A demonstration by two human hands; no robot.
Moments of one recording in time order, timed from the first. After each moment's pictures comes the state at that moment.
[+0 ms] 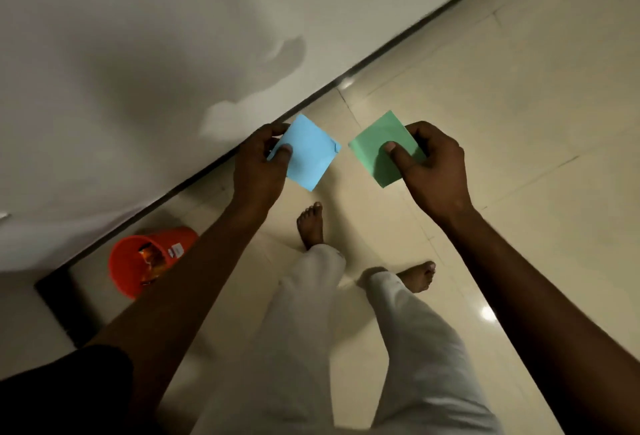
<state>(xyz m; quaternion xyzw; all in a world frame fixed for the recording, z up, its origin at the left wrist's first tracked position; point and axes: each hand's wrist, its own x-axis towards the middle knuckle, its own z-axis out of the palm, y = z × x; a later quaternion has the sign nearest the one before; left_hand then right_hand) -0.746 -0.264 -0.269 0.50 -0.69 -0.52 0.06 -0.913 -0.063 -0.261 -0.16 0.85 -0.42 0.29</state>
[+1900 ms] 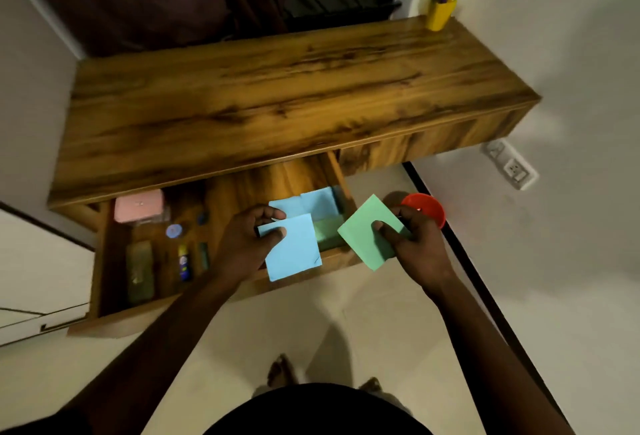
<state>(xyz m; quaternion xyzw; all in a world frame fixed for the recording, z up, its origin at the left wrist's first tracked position) -0.197 0.320 0.032 0.83 -0.23 -0.17 0.48 -0.376 0.082 0.046 -0.77 0.31 -0.16 0.53</state>
